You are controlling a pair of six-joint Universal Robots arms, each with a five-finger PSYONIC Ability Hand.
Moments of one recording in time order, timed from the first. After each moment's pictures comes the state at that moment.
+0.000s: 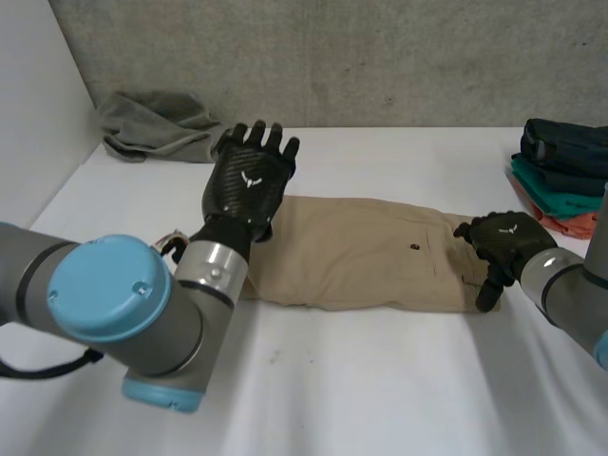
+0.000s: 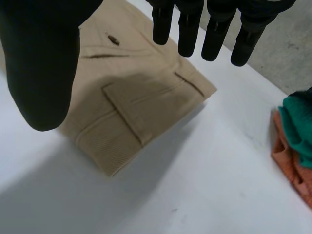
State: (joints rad) left arm 4.05 -1.99 -1.64 3.80 -1.66 3.67; right arm 1.78 -1.17 1.59 0.04 1.45 2.69; left_hand 0.19 0.20 0.21 0.20 0.05; right_hand 0.29 0.30 0.30 0.30 0.14
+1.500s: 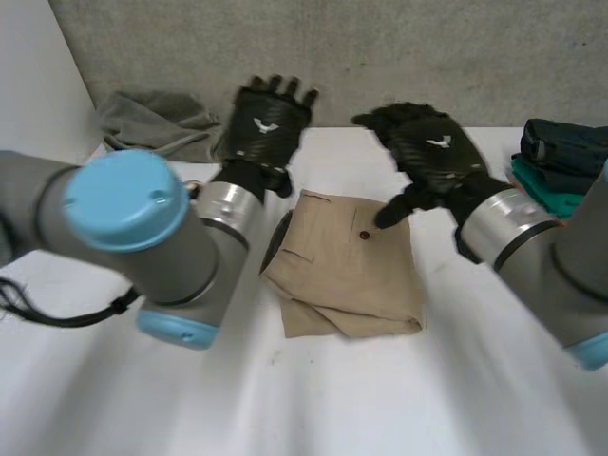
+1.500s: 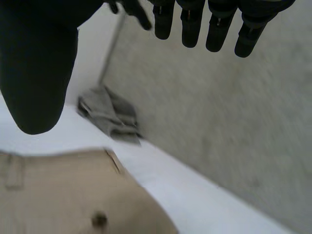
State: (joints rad) left arm 4.03 -2.11 -1.27 3.57 -1.62 3.55; right arm 1.95 -1.31 1.54 -0.24 1.23 3.08; left_hand 0.19 0.20 0.21 0.20 0.05; right_hand 0.24 0.21 0.22 0.22 0.05
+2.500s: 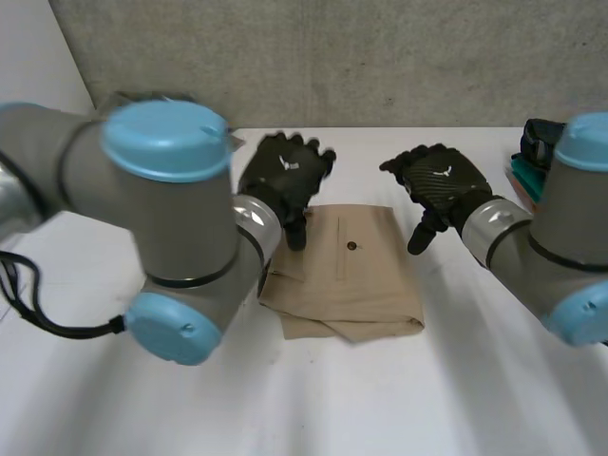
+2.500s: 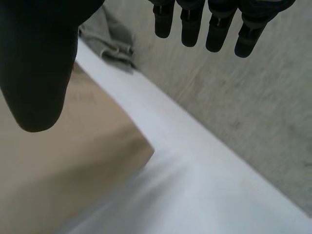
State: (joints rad) left arm 3.97 -2.12 -1.07 3.06 -1.67 3.51; right arm 1.95 -1.15 1.41 -0.06 1.35 2.79; left_hand 0.18 0.20 0.21 0.20 0.05; right_hand 0.22 0.21 0.22 0.22 0.04
